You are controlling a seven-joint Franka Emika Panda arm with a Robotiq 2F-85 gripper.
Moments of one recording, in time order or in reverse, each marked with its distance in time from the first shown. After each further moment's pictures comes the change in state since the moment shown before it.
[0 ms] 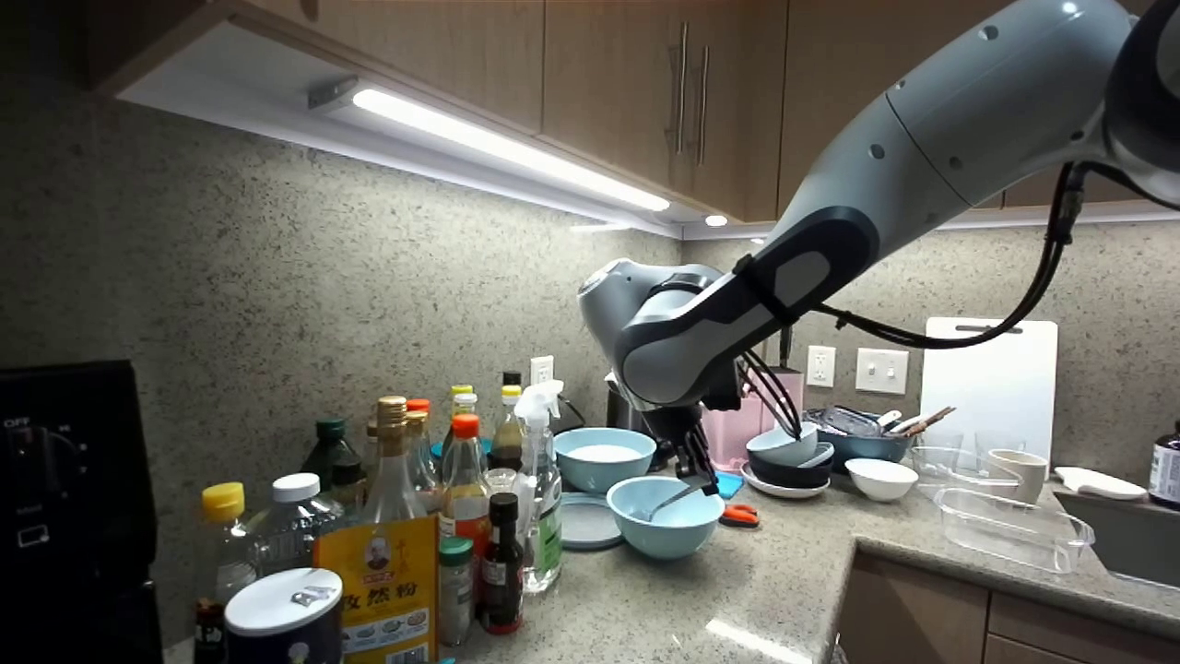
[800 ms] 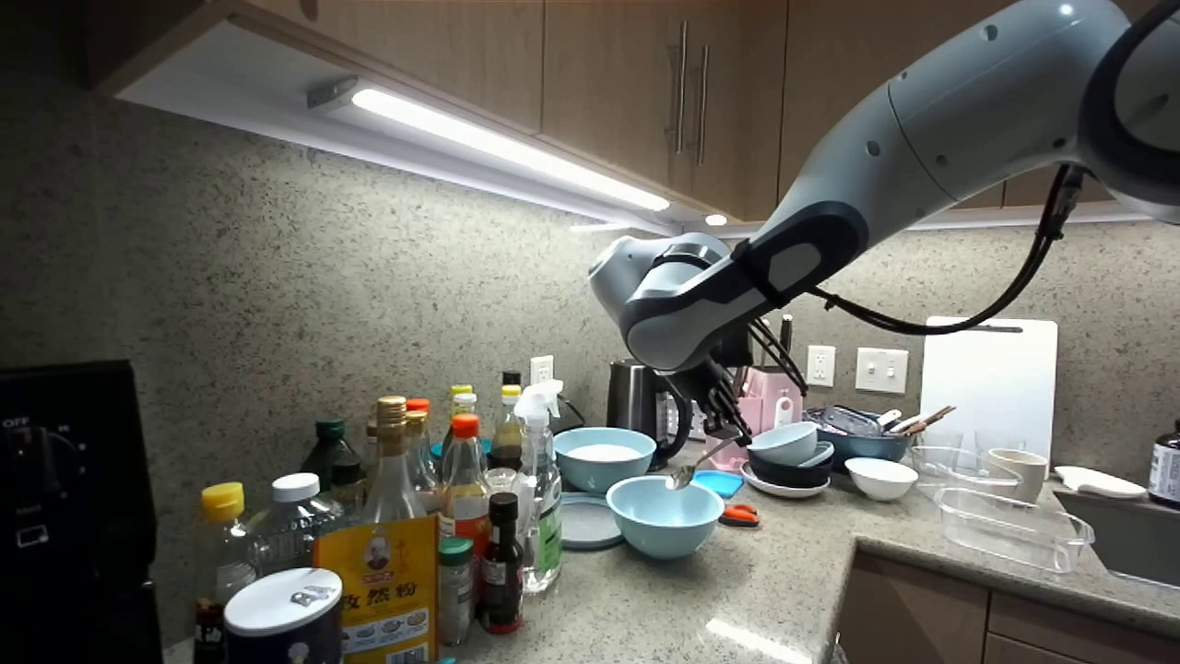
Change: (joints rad) arm -0.002 0.035 -0.057 0.156 -0.073 -0.198 0.000
